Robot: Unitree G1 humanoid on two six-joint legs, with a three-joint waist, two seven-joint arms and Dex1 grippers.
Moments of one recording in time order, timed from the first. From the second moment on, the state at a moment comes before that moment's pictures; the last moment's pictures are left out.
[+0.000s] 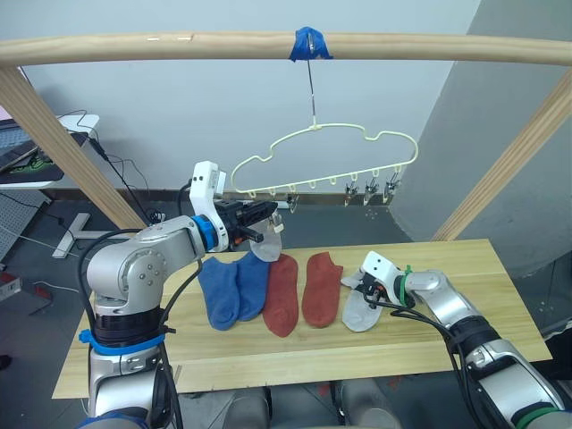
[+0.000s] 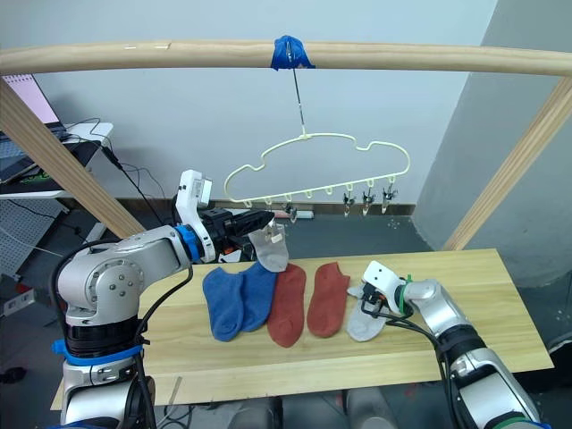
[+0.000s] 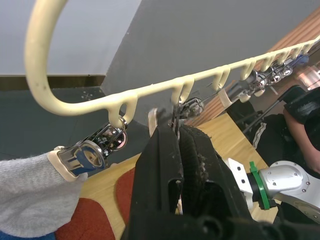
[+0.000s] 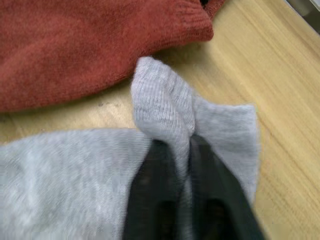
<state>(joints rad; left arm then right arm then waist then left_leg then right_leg) -0.53 0.42 0.20 -0.27 -0.69 1.13 -0.45 -0.46 -0.45 0.34 0.59 -0.11 0.15 0.81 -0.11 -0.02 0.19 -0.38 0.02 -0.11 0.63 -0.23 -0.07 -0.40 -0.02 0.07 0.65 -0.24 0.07</state>
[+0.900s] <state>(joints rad) -0.62 0.28 0.43 -0.15 -0.94 1.37 -0.24 -0.47 -0.26 0.33 -0.22 0.06 0.68 0.67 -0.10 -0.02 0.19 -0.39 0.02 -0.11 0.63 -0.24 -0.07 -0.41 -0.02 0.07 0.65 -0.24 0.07</state>
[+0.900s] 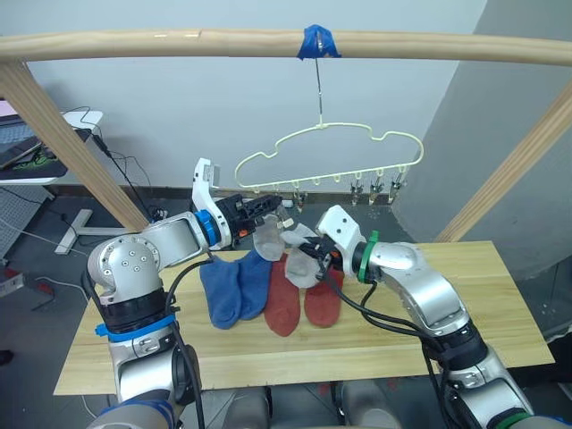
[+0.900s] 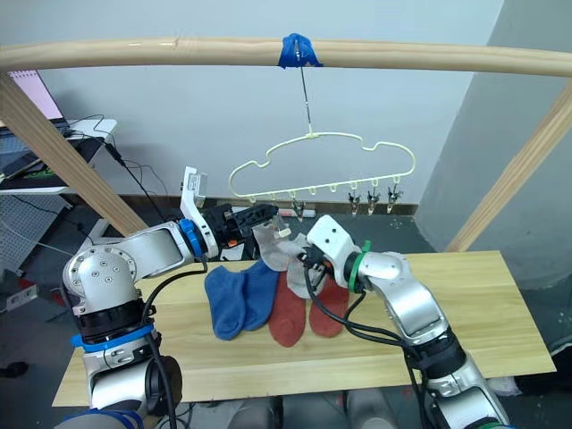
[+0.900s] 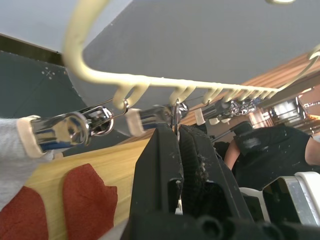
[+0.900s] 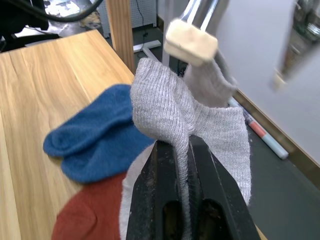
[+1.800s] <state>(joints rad) -0.62 0.29 0.41 -0.15 -0.98 1.36 -0.21 -0.54 -0.24 0.32 -0.22 0.08 0.71 0.63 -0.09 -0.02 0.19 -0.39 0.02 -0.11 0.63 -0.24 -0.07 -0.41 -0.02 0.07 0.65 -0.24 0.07</state>
